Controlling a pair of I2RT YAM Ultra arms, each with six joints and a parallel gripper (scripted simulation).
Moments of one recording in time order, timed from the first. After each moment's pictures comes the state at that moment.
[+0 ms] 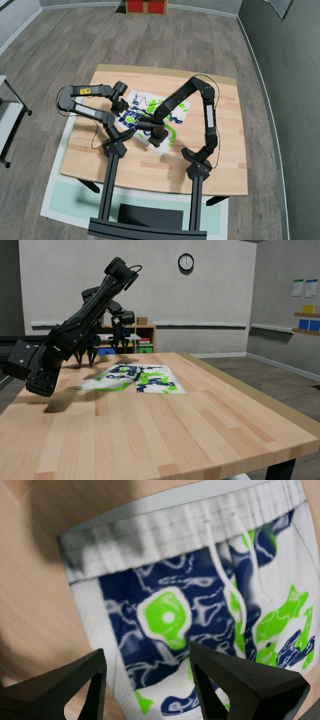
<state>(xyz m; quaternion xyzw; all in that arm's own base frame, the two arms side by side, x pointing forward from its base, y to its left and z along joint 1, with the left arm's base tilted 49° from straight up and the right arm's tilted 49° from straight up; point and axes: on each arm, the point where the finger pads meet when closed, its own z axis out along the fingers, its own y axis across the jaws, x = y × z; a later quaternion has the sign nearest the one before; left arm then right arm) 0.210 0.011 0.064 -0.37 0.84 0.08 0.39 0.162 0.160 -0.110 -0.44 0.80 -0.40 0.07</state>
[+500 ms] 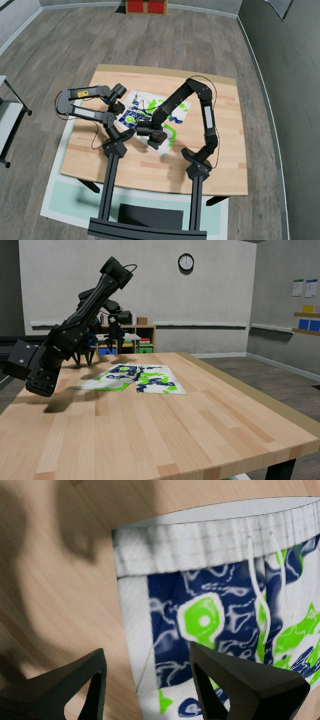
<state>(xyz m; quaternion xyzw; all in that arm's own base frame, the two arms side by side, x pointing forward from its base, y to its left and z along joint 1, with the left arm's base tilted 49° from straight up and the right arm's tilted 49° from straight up) 0.182 0.031 0.067 -0.42 0.81 0.10 0.40 0.158 0.161 -0.117 -0.43 0.79 -0.42 0.10</state>
